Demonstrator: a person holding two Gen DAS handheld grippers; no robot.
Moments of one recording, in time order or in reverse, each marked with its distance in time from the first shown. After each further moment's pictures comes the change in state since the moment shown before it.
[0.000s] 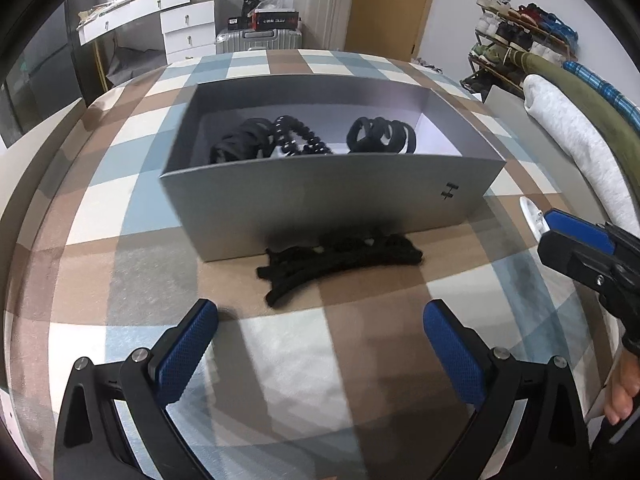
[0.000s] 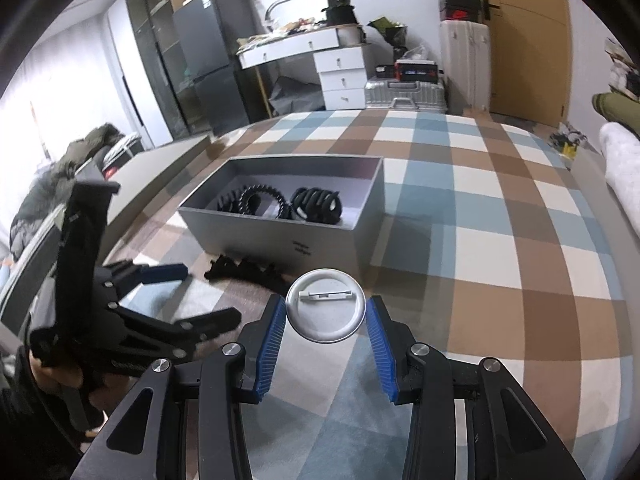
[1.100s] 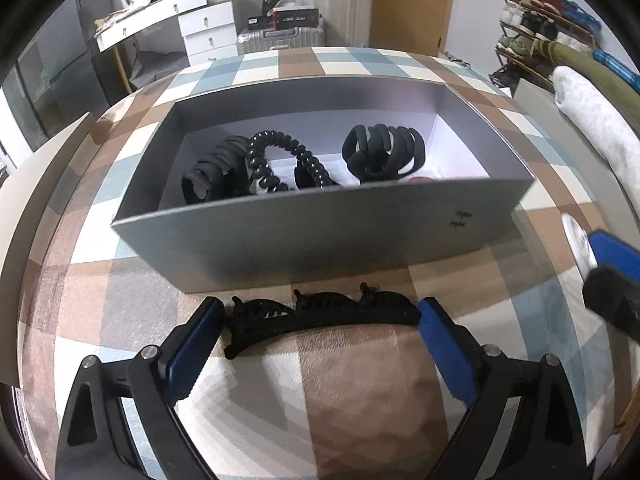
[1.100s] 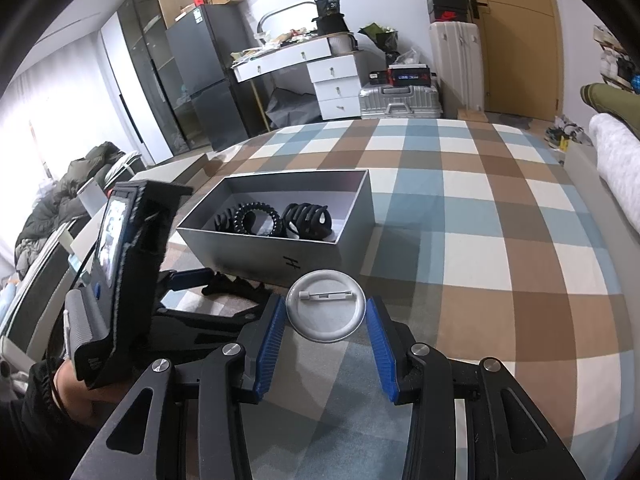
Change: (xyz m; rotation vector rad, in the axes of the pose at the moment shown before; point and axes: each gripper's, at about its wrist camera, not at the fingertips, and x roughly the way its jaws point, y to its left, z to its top) left arm 0.013 -0.018 0.009 0.005 0.010 0.137; right arm -0.009 -0.009 0.004 0.040 -0.025 0.019
